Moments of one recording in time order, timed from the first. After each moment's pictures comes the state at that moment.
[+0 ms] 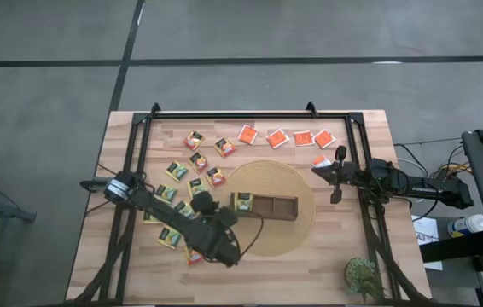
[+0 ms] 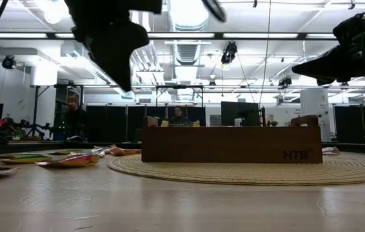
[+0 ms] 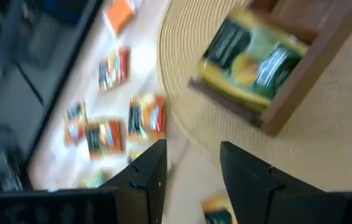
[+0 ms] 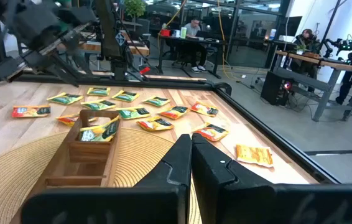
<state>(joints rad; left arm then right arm) -0.49 2.01 1.65 -1.38 -0.75 -1.07 -0.12 0.07 0.01 0.02 0.08 -0.09</state>
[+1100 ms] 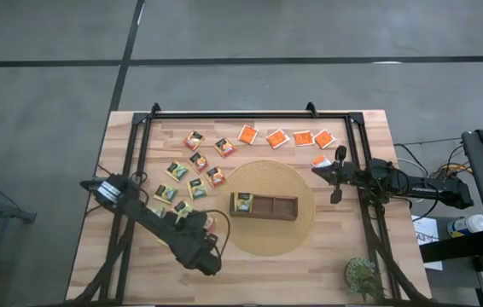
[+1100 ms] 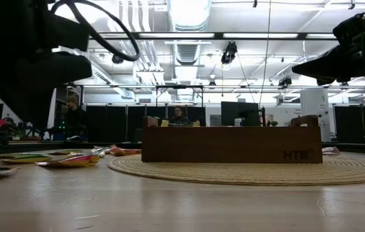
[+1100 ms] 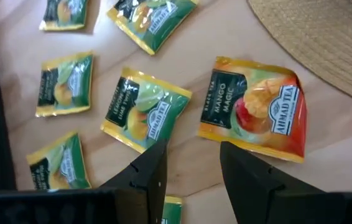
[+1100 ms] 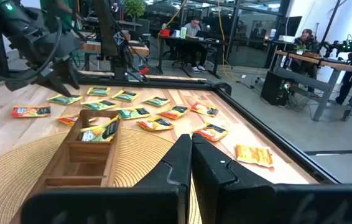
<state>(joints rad) -0.62 1.96 1.41 -1.36 -0.40 -1.79 -0.12 0.07 0.01 0.02 0.08 -0.09</state>
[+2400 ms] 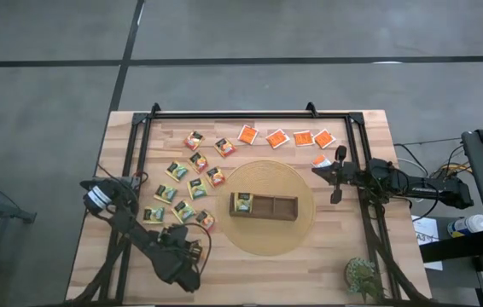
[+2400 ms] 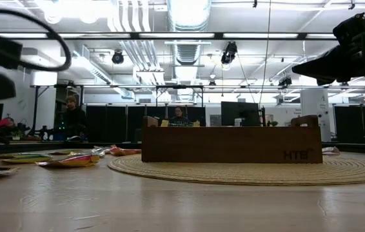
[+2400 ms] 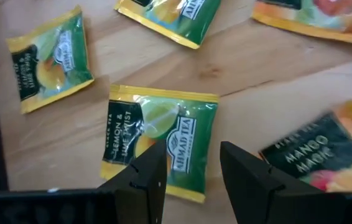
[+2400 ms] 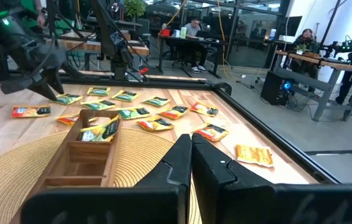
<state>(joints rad) -0.78 1.94 1.26 -1.23 -0.21 -2.08 -0.12 0.07 0.01 0.02 0.08 -0.09</state>
